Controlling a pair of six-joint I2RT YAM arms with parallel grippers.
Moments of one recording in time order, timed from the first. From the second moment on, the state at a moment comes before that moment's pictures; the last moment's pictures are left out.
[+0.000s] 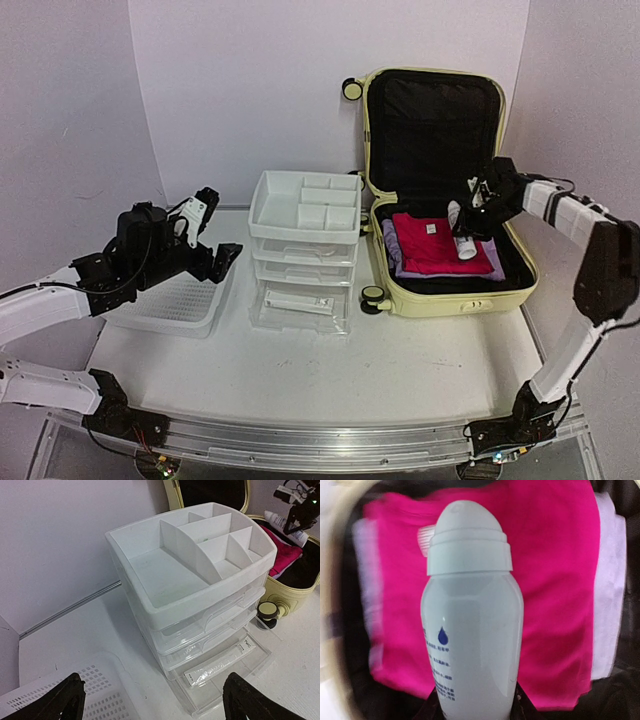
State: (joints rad) left arm -0.74 1.01 0.77 -0.06 -0.20 0.08; right arm 0.11 1.78 1.50 -0.78 -0.13 0.18
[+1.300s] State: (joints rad) left arm -0.73 0.93 0.74 -0.05 -0.21 0.05; right arm 0.98 2.20 1.90 -0.85 -0.03 -0.61
